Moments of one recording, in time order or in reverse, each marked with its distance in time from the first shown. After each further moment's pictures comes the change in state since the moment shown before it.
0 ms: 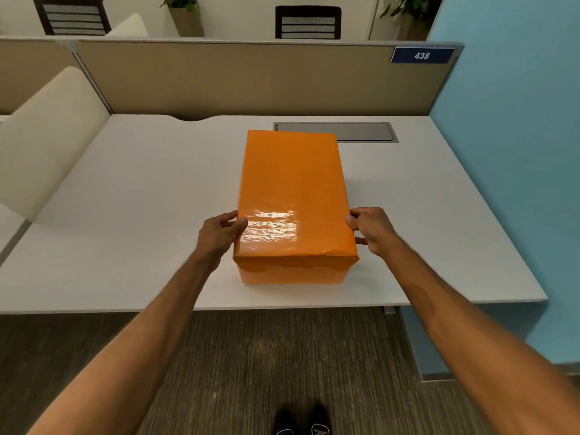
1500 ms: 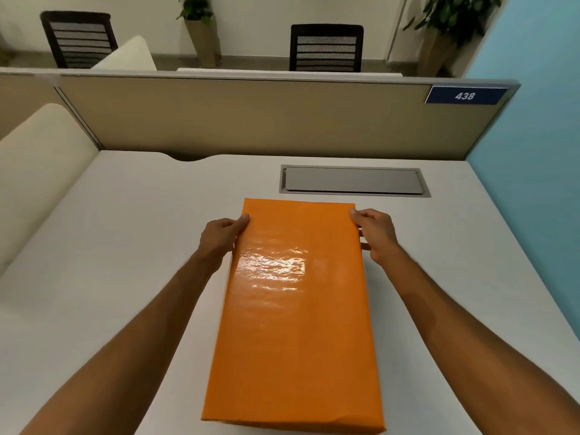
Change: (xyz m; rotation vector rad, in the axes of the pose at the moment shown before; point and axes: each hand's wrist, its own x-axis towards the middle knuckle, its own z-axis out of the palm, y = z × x) left_hand 0.214 0.102 0.028 0.052 0.092 -0.016; right_hand 0.233 -0.102 0.023 0.068 0.082 -0.100
